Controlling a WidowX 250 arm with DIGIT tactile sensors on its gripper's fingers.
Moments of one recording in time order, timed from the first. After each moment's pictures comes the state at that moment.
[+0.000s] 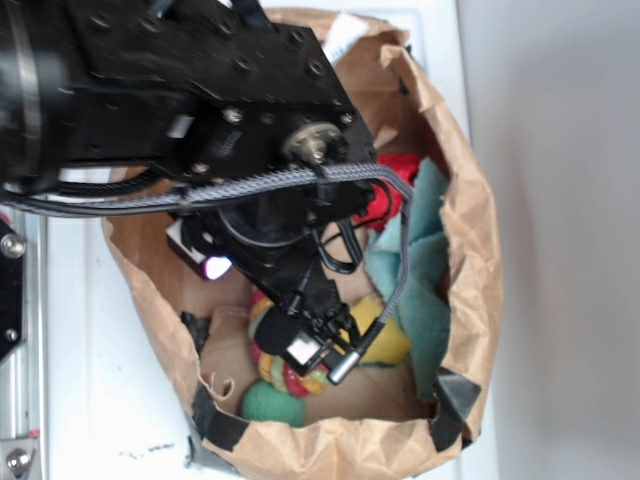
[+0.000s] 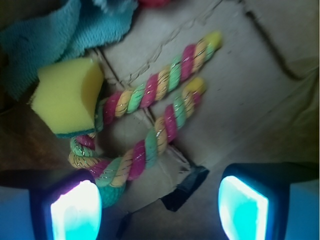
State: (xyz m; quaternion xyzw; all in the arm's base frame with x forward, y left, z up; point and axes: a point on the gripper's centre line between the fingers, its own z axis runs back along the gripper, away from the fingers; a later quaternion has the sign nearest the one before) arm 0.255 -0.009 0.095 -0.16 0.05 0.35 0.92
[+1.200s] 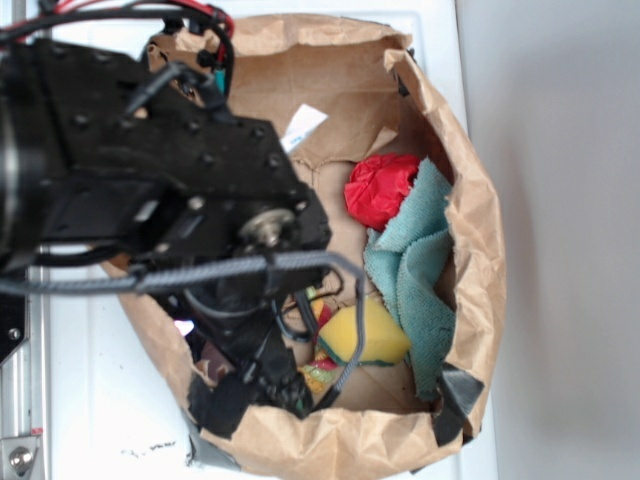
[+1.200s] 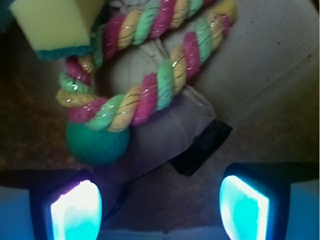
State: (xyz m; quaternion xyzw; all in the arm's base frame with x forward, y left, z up) arm 0.230 -0.056 0.089 -0.18 0.07 0.30 0.93
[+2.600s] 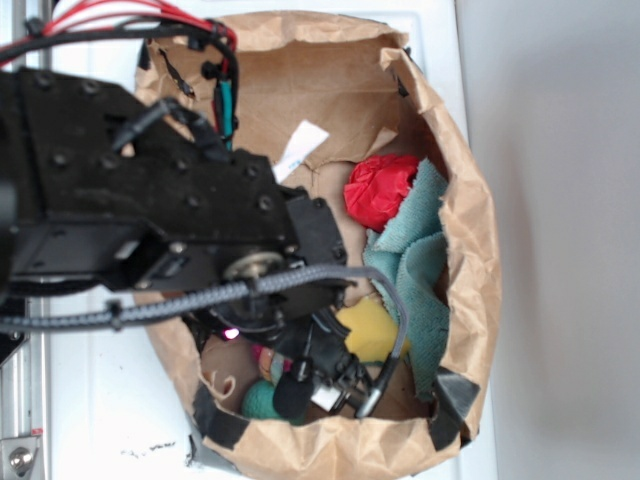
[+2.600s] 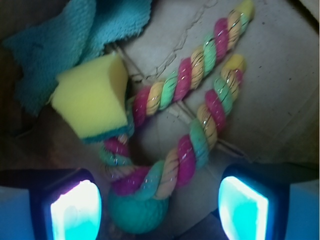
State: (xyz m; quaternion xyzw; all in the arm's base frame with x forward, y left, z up) arm 0.262 -0.047 0.086 -0.17 -0.03 0.42 0.89
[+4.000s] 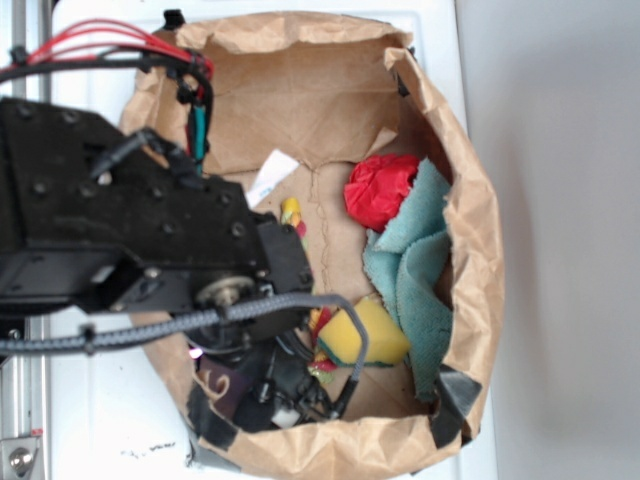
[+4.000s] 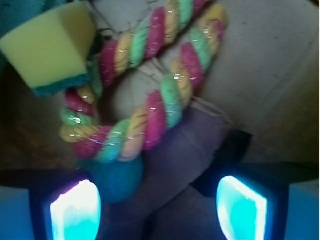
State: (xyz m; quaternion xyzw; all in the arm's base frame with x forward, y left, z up) arm 0.241 -0.066 0.077 -0.18 0.02 0.40 0.90
